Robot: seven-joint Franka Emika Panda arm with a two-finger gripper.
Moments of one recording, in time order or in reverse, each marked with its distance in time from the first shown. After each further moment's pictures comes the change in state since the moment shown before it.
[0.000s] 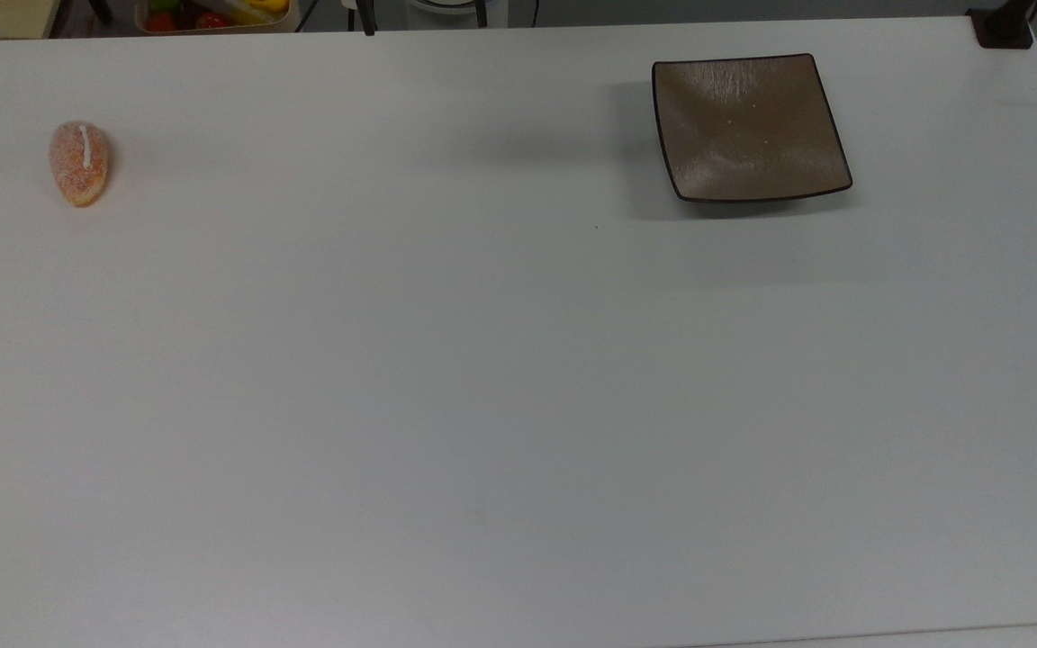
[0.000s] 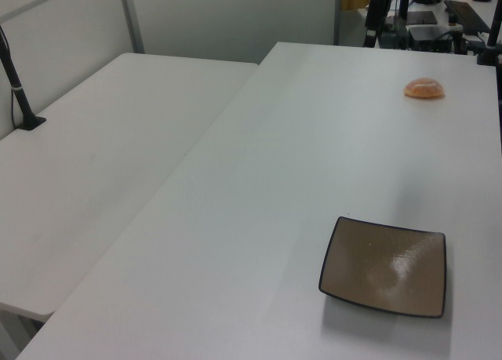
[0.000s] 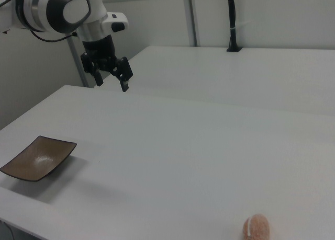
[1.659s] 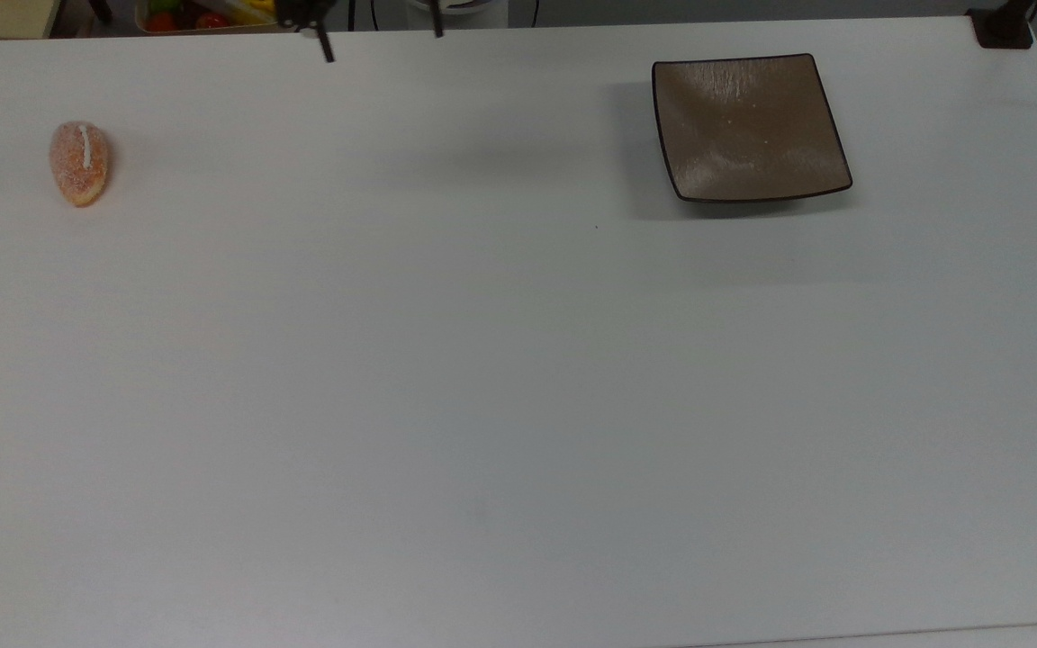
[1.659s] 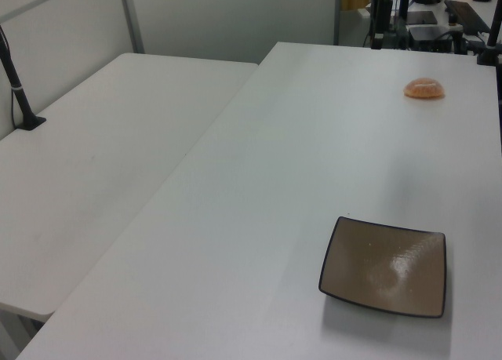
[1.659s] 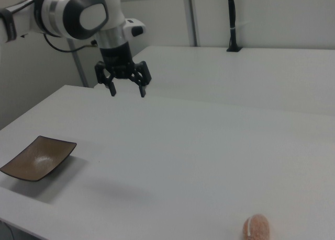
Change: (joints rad) arm -0.077 0.034 -0.002 -0.001 -0.013 0.000 -0.312
